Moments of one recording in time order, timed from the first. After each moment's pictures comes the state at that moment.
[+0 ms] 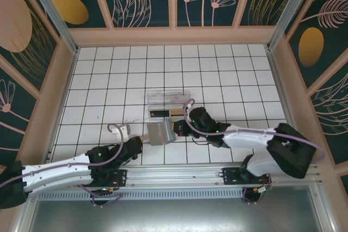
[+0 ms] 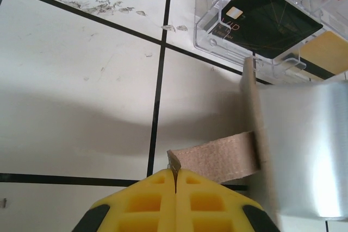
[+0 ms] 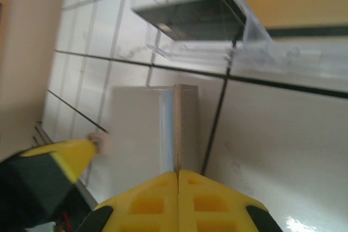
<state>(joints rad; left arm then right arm) -1.18 0.65 0.20 -0.40 -0.53 -1.30 0.95 1.31 0.50 0.24 -0.18 0.91</state>
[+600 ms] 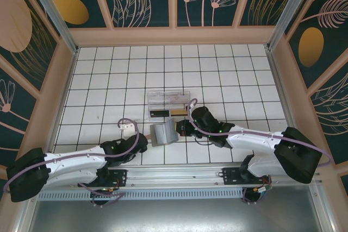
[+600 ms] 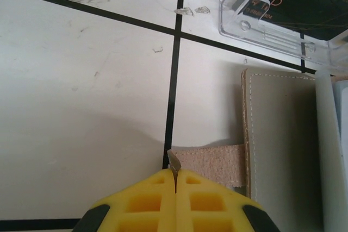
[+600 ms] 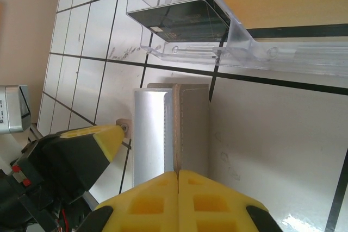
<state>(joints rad) -1.07 0.99 0.24 -0.21 -0.45 -1.17 0.94 1.27 0.50 0.14 -0.17 0.91</state>
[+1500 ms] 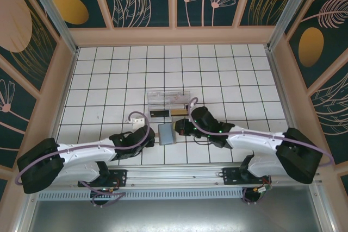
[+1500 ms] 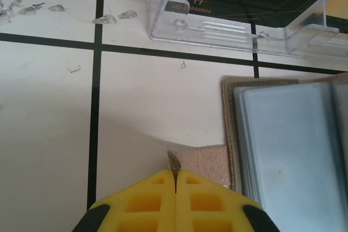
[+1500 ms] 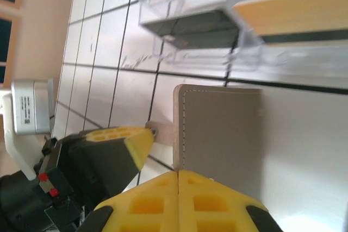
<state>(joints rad) -1.04 1.16 0.37 -0.17 -0.36 -1.04 0.94 1.22 0.50 0.14 -0.14 0.96</state>
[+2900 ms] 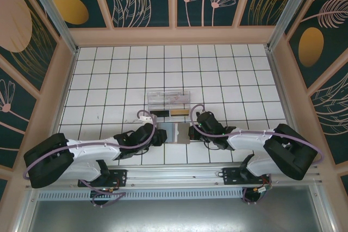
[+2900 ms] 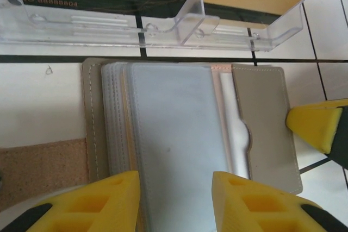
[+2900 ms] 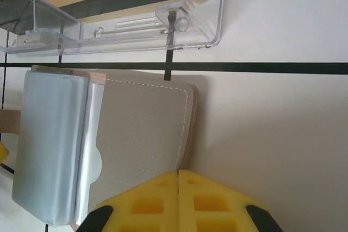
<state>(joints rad) -1.04 1.26 0.36 0.13 -0.19 -0.97 0.85 1.33 0.36 0.15 -0.07 0.84</state>
